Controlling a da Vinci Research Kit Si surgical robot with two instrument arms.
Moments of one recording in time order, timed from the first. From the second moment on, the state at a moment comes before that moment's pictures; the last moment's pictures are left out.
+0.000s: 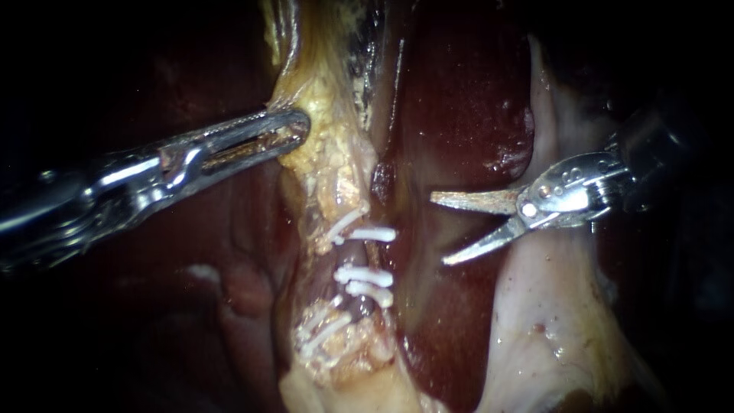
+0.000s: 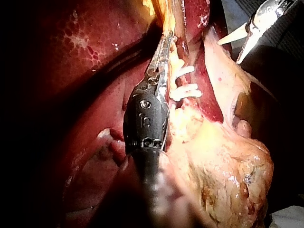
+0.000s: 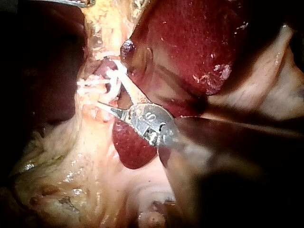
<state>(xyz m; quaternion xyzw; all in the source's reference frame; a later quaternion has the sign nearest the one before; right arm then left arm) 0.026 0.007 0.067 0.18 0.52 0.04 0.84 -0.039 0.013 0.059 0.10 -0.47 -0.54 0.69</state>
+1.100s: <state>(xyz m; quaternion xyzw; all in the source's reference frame) 0.033 -0.001 0.077 0.37 0.44 0.13 0.81 -0.031 0.015 0.048 0.09 -0.50 -0.56 0.66</state>
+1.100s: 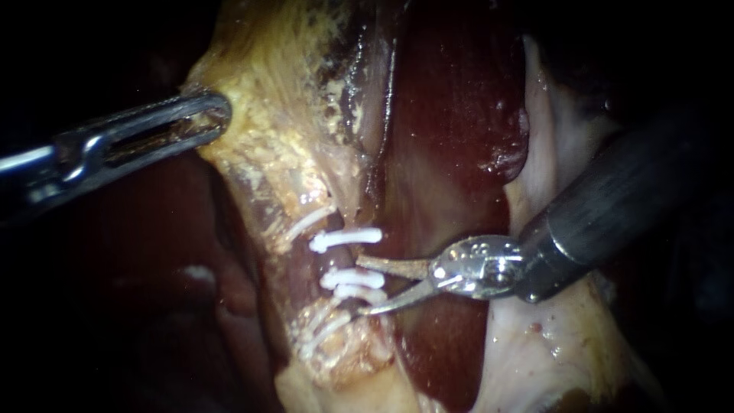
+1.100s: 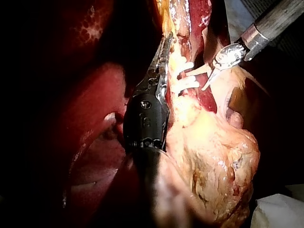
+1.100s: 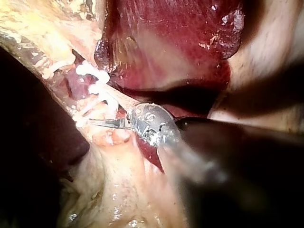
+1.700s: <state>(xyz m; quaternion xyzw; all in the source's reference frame) 0.036 -0.001 0.077 0.37 0.43 0.14 0.81 -0.031 0.015 0.047 0.09 -0.50 -0.56 0.66</state>
